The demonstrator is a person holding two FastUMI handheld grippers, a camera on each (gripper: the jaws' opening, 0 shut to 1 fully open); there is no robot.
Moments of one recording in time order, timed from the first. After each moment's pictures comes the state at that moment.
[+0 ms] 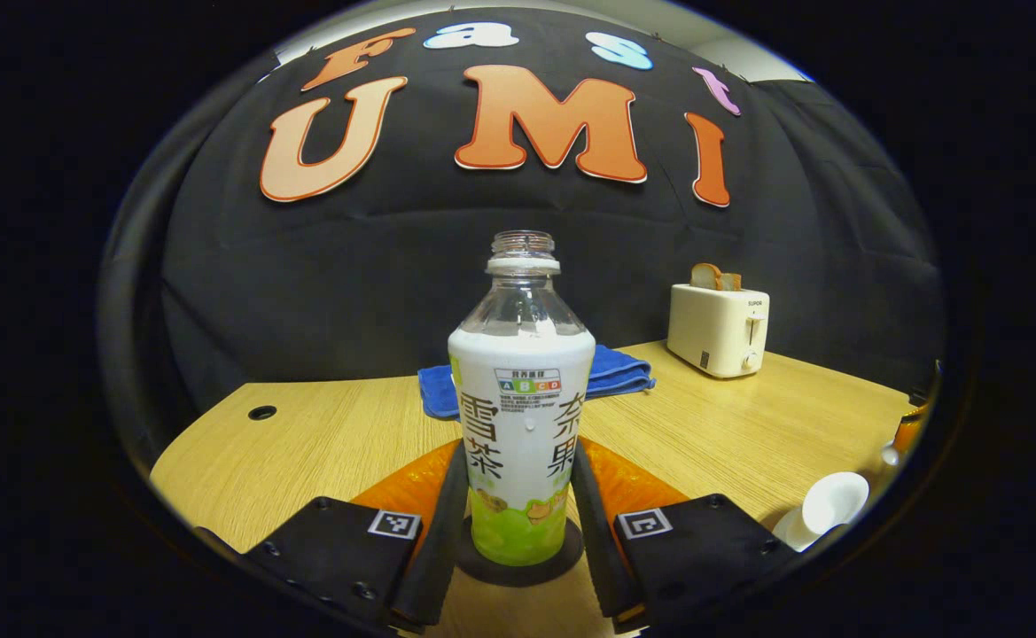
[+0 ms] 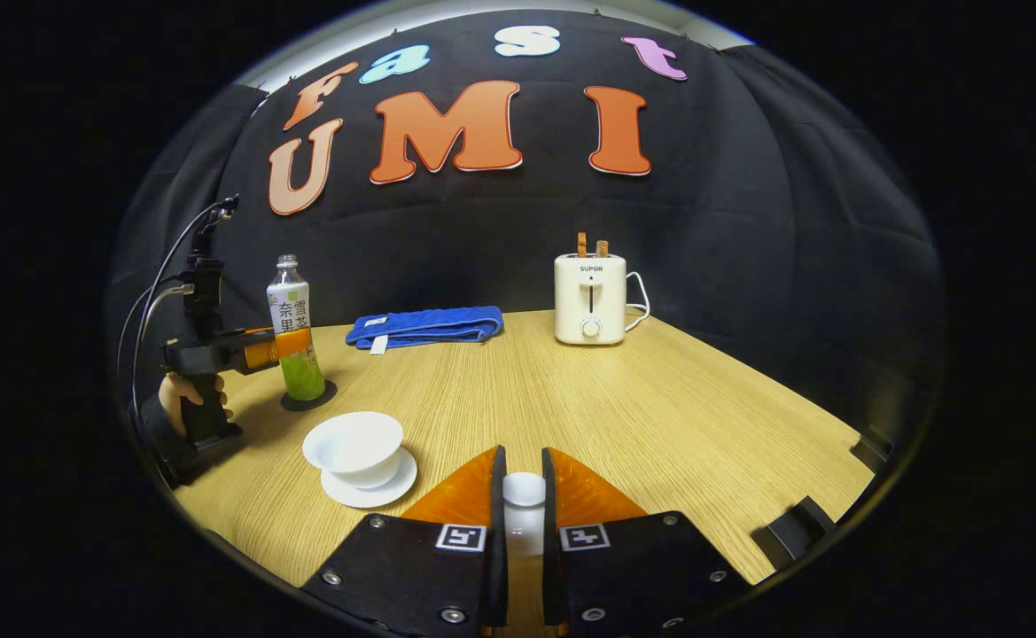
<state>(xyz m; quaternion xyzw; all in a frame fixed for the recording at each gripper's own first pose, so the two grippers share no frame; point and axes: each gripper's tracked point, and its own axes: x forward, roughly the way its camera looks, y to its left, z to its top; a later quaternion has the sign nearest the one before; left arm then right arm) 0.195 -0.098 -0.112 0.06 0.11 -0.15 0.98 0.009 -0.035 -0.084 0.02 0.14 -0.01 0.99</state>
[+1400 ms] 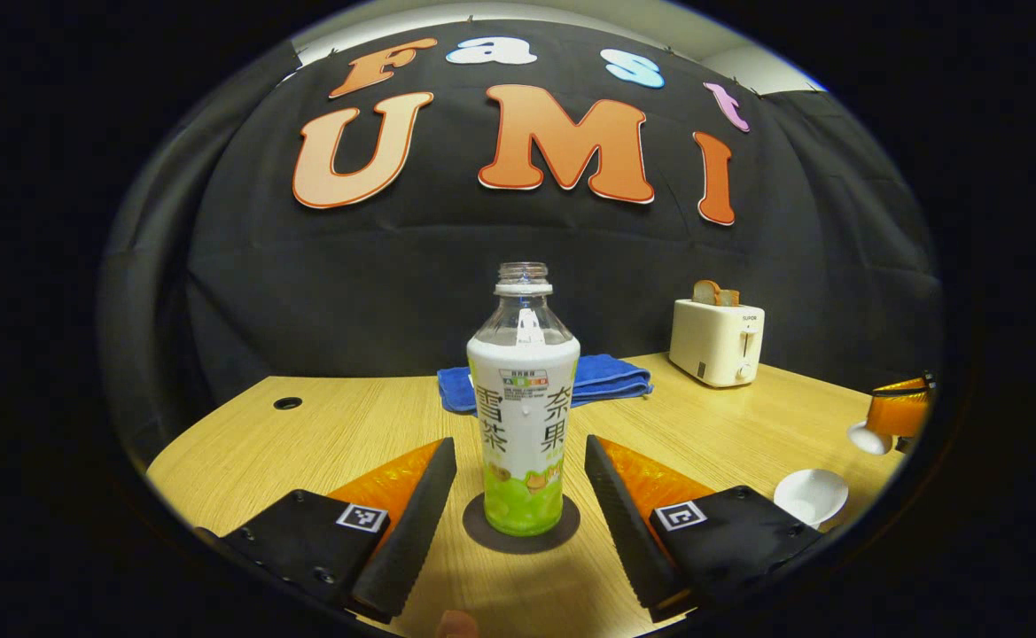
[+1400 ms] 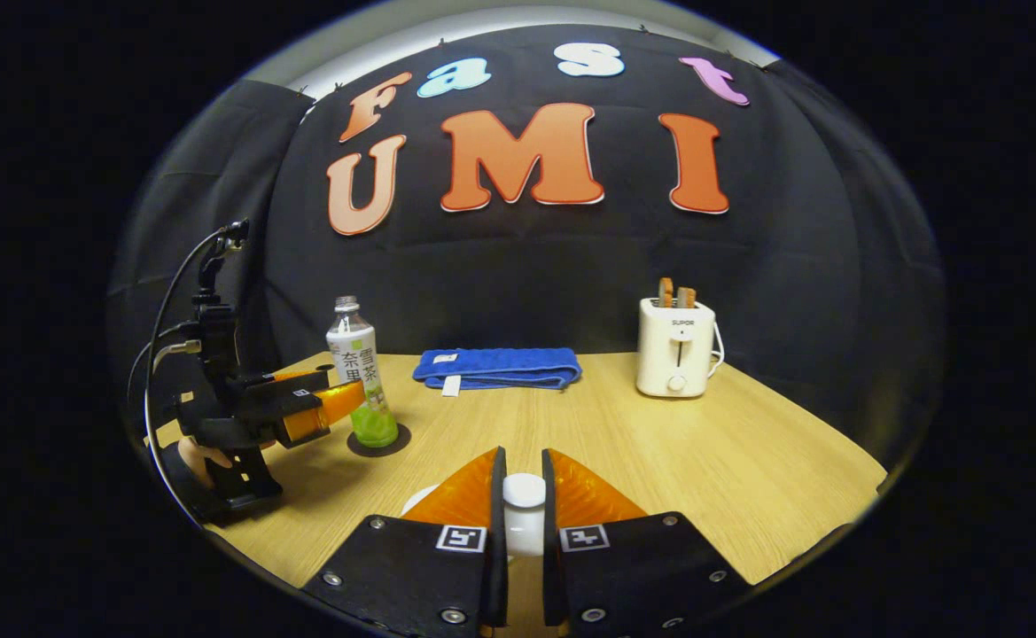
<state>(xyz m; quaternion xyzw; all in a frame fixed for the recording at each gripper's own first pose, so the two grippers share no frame) 0.145 -0.077 -0.095 0.04 0.10 -0.13 0.99 0.048 0.062 -0.035 0.01 0.10 0.09 0.99</state>
